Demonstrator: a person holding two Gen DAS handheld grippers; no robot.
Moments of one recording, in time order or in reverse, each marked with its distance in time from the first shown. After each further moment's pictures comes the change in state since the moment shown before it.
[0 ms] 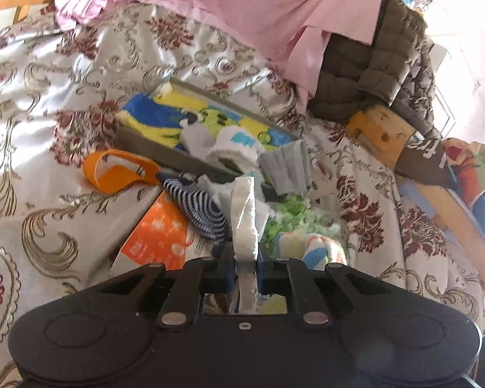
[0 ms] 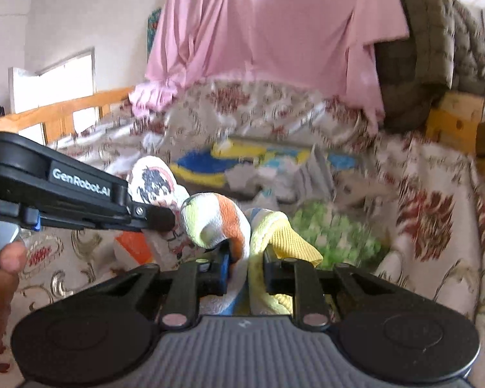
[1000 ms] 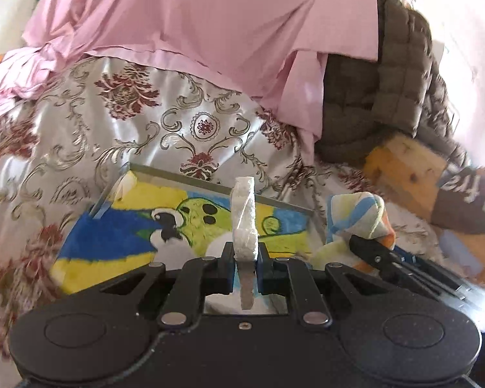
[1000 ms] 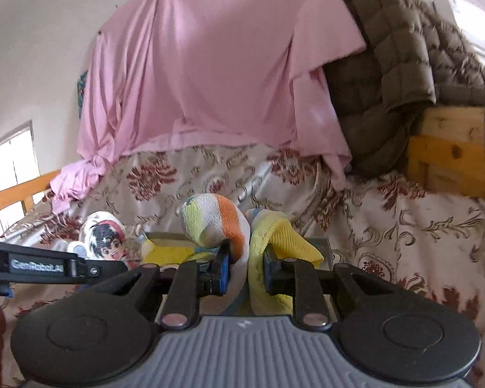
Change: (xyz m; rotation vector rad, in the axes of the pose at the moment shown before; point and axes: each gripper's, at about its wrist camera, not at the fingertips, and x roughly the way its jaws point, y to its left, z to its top) left arm 0.150 -0.020 0.146 0.163 -0.088 0.048; right arm 0.169 -0.123 0.112 0.186 -0.157 -0.095
